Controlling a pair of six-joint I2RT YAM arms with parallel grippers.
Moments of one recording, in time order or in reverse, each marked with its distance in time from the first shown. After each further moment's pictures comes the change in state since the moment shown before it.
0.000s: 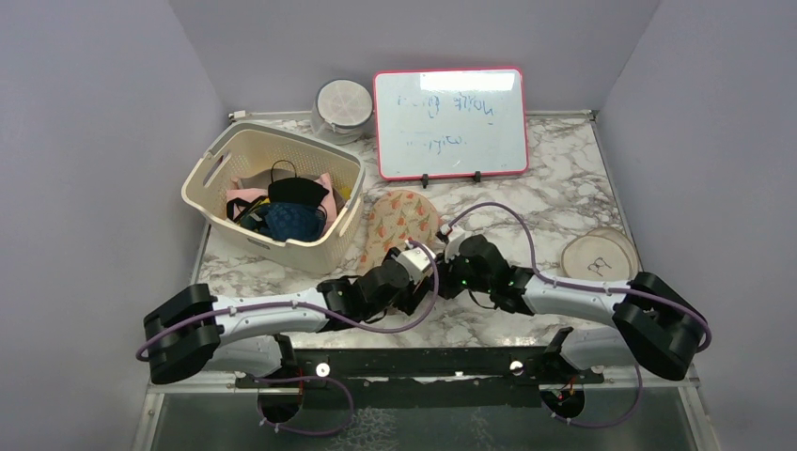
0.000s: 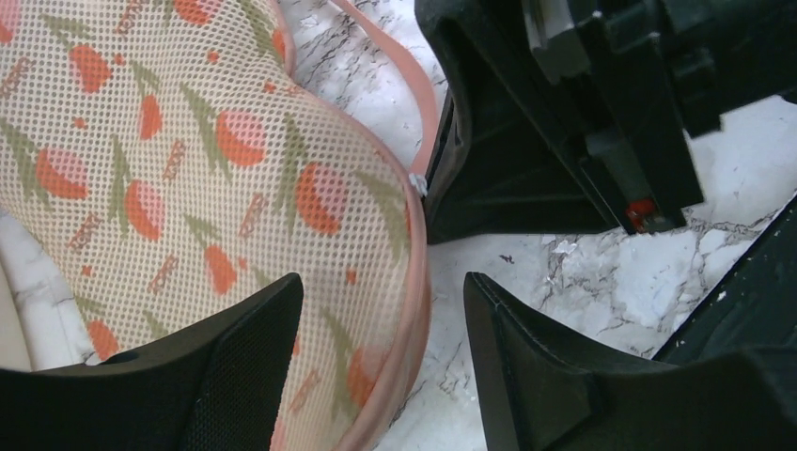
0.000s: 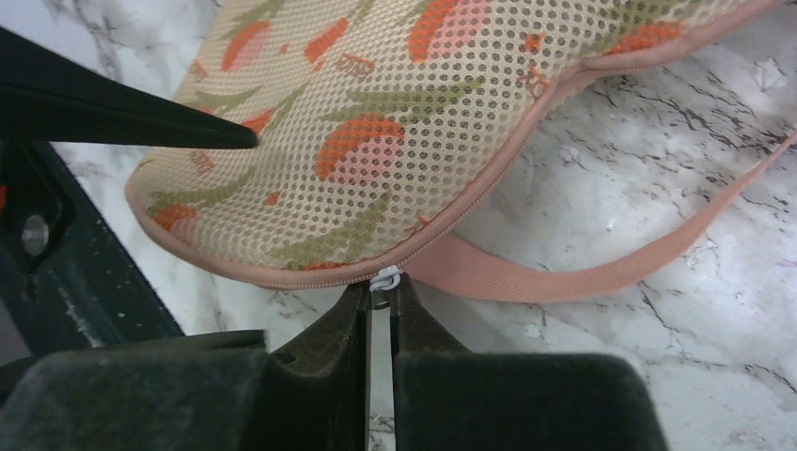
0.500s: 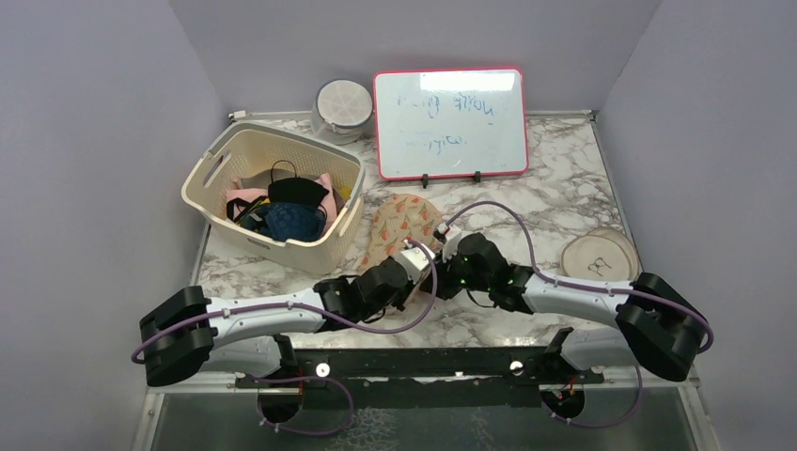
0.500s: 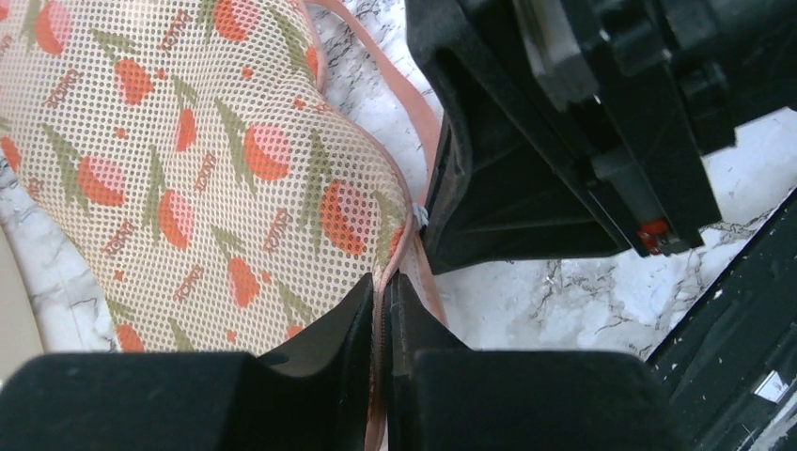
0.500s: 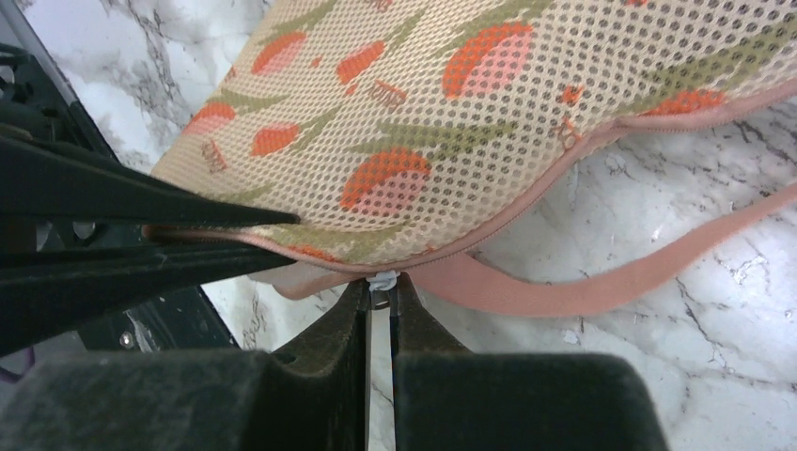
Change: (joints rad) left arm 0.000 0.024 0.027 -0.008 0.000 0.015; right arm 0.000 -0.026 0.010 -0.011 -0.060 0.015
